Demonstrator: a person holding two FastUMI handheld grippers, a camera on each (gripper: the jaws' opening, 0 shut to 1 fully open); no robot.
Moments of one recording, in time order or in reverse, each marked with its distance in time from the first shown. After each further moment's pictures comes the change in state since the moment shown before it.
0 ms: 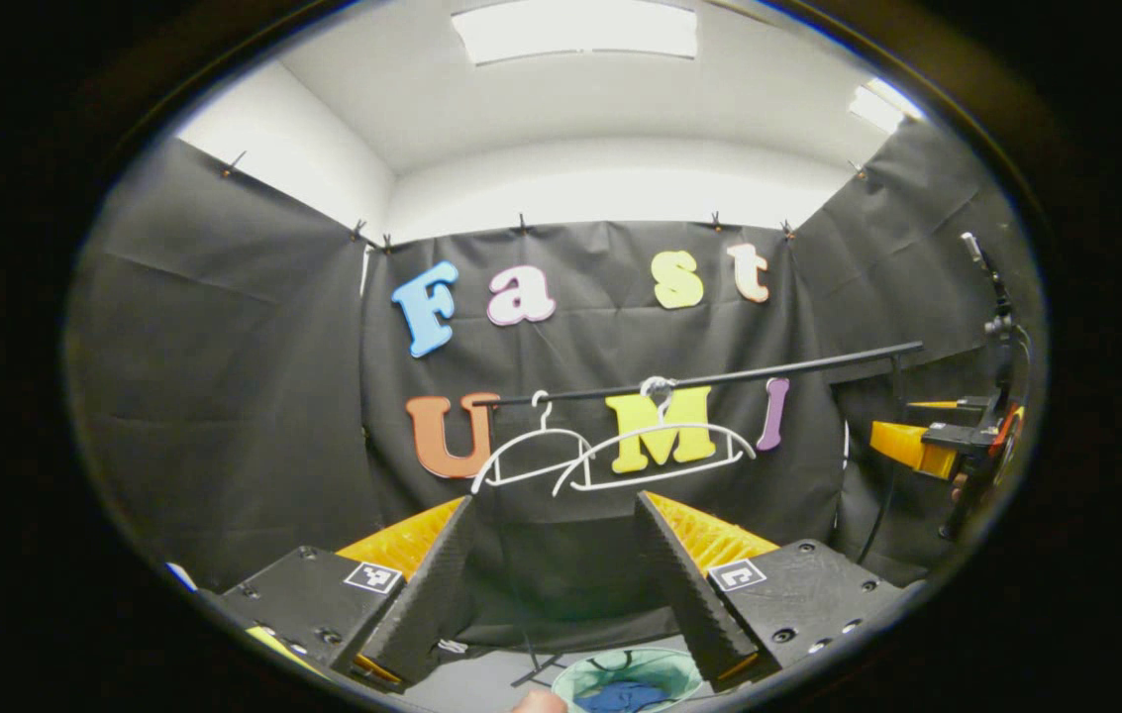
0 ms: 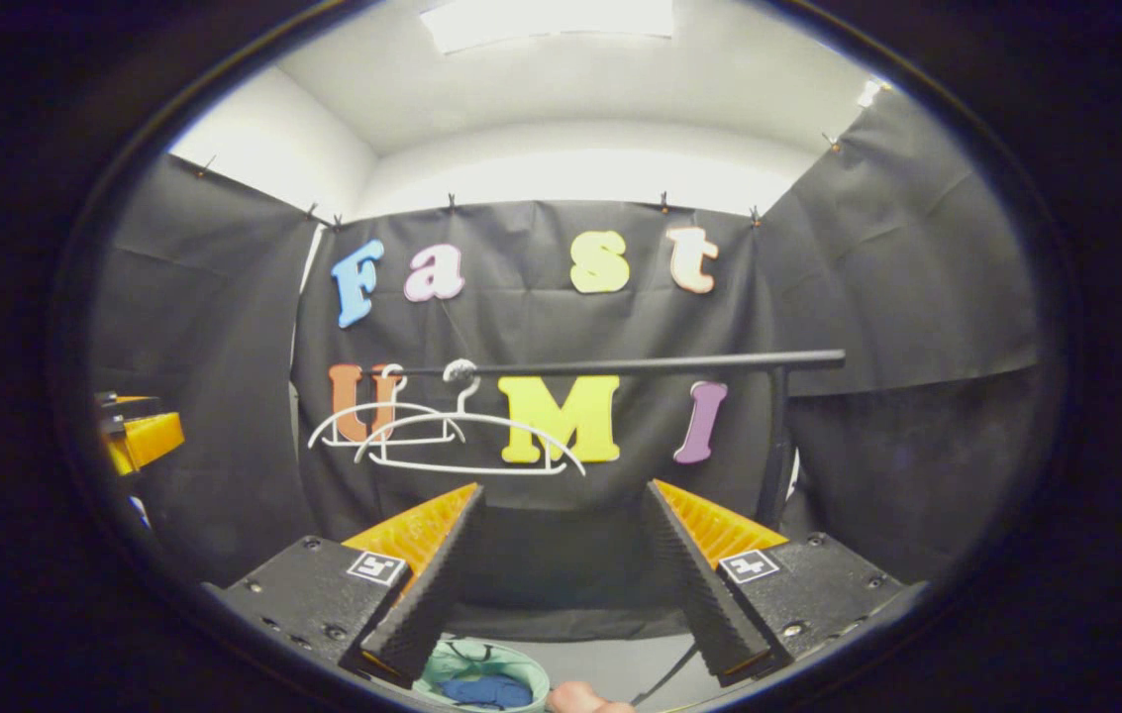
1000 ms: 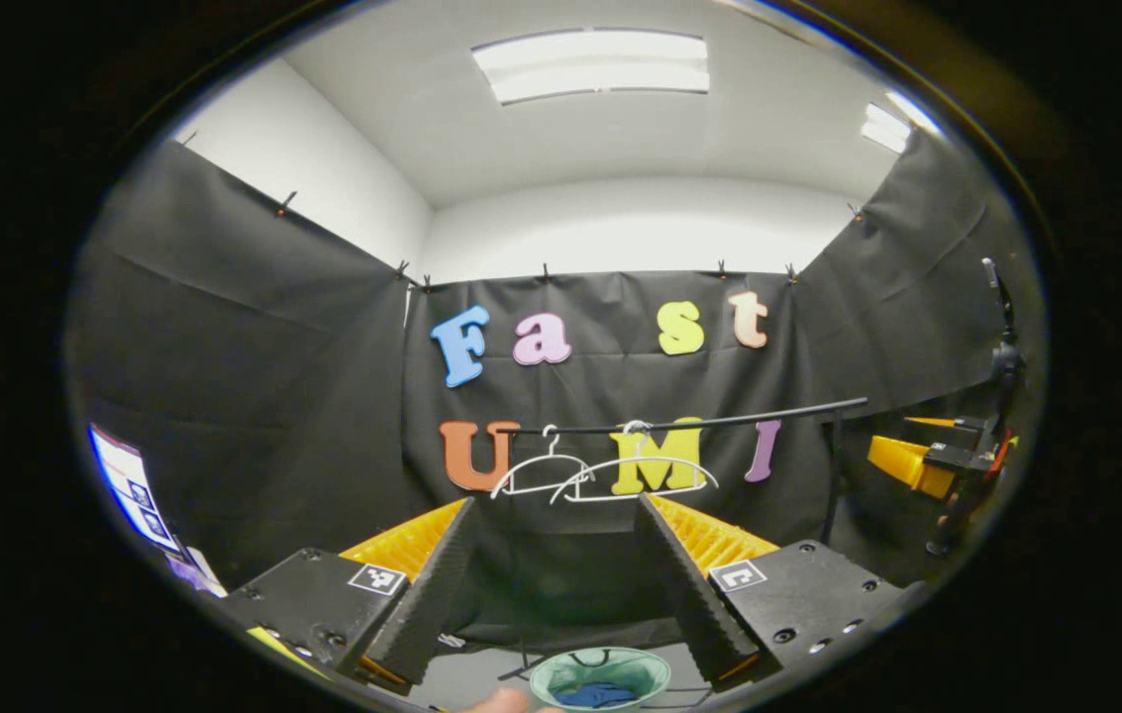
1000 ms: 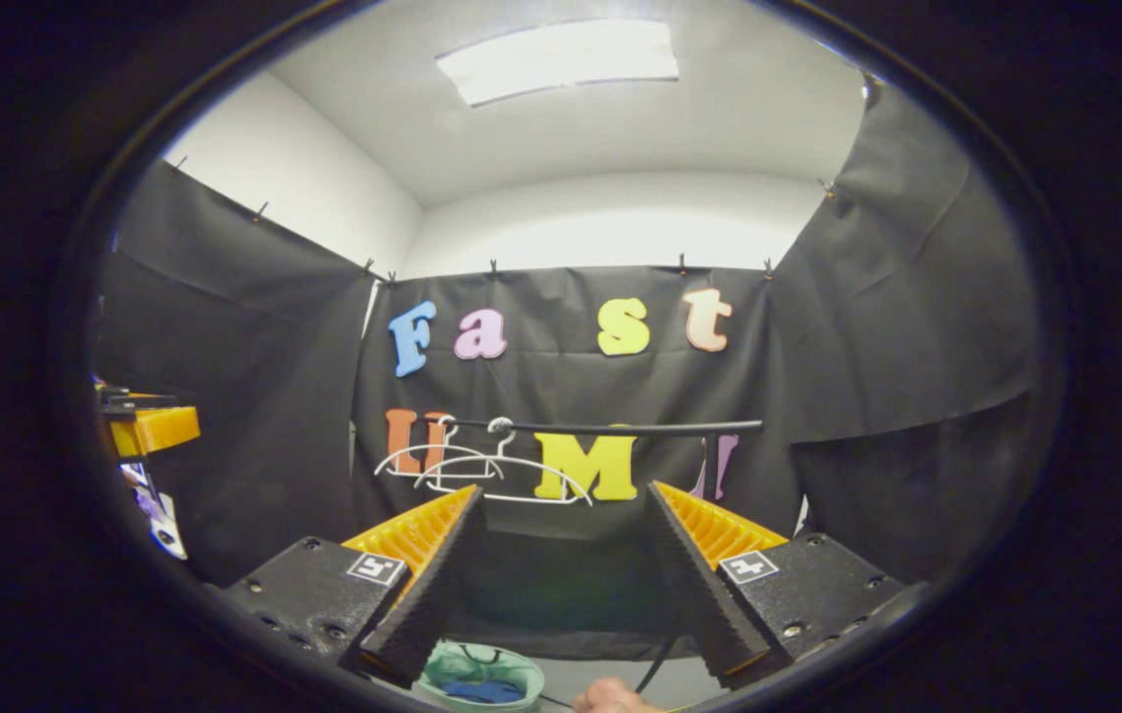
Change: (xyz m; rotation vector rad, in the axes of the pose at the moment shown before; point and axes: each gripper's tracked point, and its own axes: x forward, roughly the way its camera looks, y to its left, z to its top) left arm -0.144 -0.028 0.050 -0.015 -0.057 0.060; right arm -0.332 -0.111 0.287 0.000 -0.126 0.119
